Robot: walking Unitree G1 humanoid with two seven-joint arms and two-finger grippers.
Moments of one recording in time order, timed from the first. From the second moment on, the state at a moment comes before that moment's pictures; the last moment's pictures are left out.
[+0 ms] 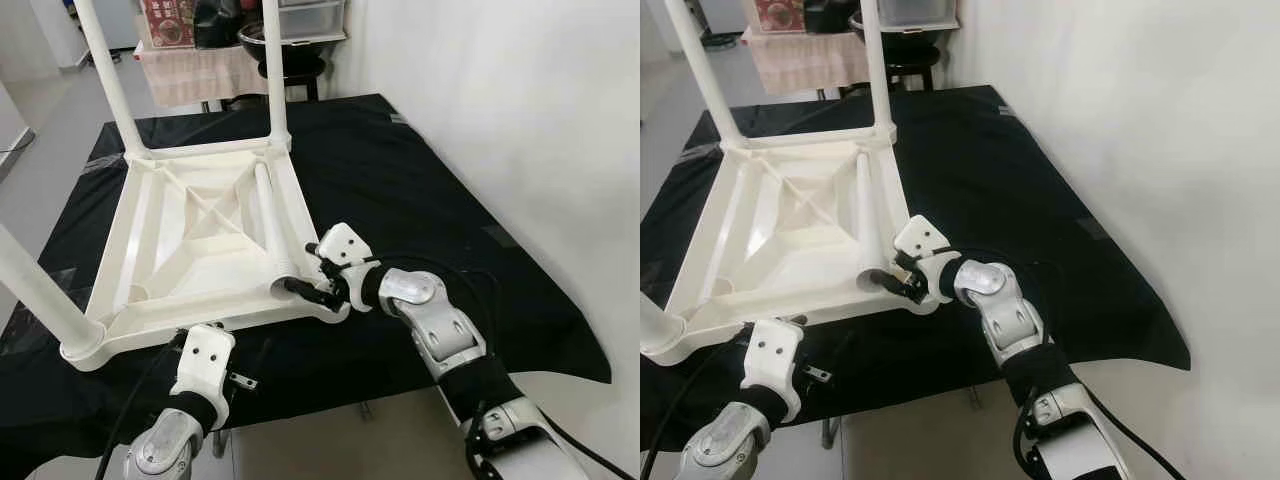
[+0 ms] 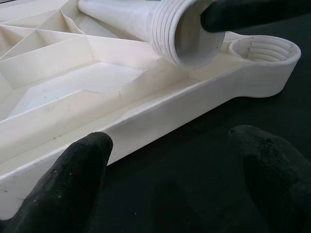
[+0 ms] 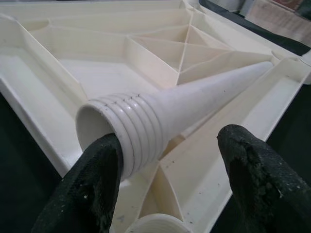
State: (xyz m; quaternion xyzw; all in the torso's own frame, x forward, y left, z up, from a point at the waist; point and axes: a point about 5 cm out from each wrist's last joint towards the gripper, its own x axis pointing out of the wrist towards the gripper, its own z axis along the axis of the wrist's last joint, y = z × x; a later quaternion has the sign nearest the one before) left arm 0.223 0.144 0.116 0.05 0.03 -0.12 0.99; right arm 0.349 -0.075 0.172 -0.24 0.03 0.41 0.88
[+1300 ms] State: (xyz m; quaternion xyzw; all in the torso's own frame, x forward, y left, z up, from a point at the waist) left arm 0.233 0.144 0.126 0.06 0.01 -0.11 0.99; right arm 0.365 -0.054 0.168 -0.32 -0.01 0.24 0.91
